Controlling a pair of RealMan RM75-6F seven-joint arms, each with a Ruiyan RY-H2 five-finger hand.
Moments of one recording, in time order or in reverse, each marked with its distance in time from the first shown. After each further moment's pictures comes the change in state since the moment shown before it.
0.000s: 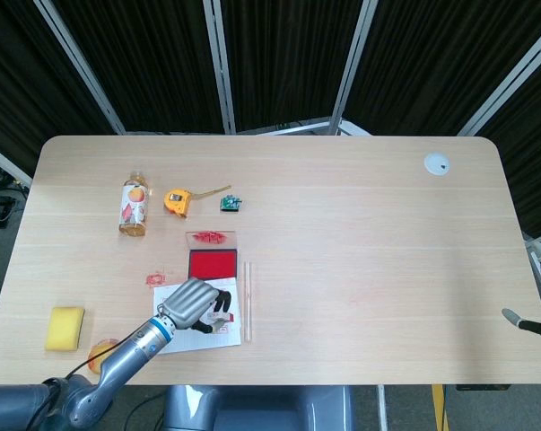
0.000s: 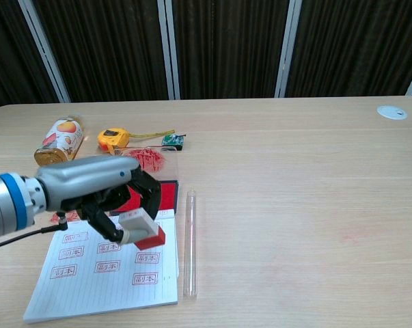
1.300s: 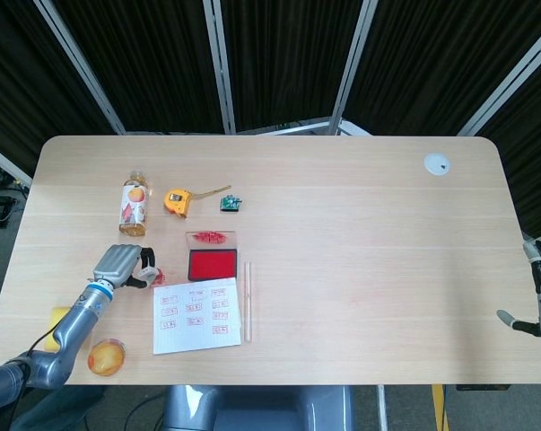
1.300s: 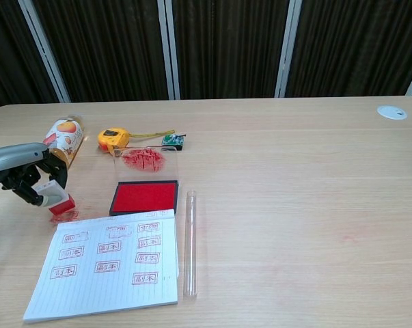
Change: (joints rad) left arm 0.052 0.007 -0.026 0.436 -0.153 -0.095 -0.215; right arm 0.009 -0.020 -0.006 0.001 0.002 -0.009 -0.047
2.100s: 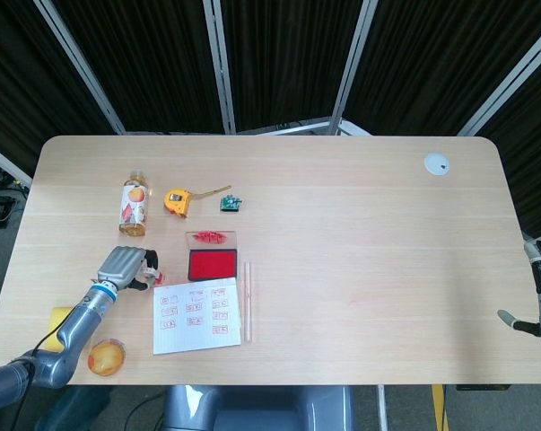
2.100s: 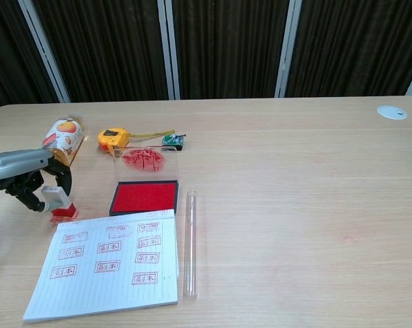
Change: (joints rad) left arm -0.001 -0.033 0.008 0.050 0.029 -0.009 0.043; right arm 0.000 -0.001 0.000 0.004 0.002 0.001 -0.005
